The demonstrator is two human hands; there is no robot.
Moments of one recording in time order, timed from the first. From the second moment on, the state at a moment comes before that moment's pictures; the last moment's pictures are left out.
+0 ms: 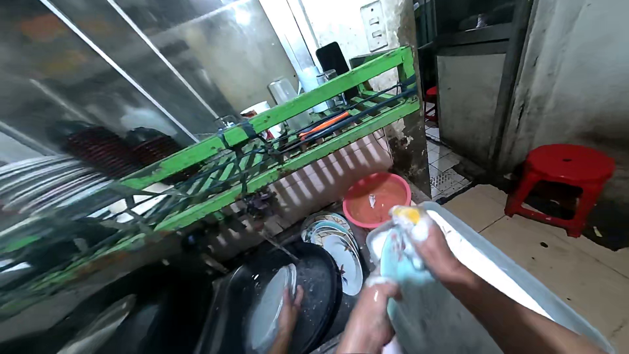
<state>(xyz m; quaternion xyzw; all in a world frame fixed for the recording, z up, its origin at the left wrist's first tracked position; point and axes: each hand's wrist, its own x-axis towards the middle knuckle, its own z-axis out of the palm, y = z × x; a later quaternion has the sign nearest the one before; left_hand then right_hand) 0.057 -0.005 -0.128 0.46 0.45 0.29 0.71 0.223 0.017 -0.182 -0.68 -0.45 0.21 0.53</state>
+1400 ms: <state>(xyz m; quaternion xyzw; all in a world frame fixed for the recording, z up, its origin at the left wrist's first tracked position) 0.040 0.029 -0.142 0.34 0.32 0.49 0.73 0.195 0.008 -0.197 -0.71 -0.54 0.14 0.42</state>
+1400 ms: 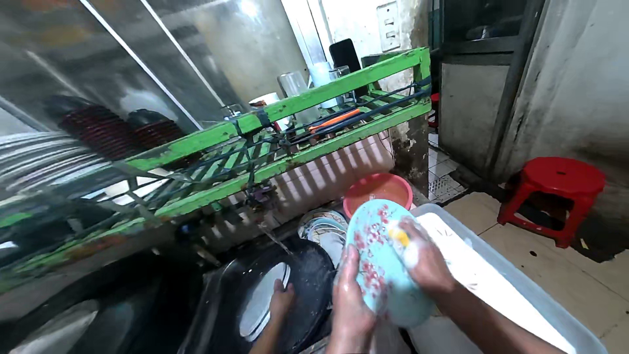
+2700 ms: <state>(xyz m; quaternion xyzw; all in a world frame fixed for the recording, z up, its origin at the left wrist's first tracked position) 0.054 0.016 -0.131 0.51 0.35 0.23 0.75 0.201 -0.018 -0.144 -0.56 -0.67 -0.02 0.49</state>
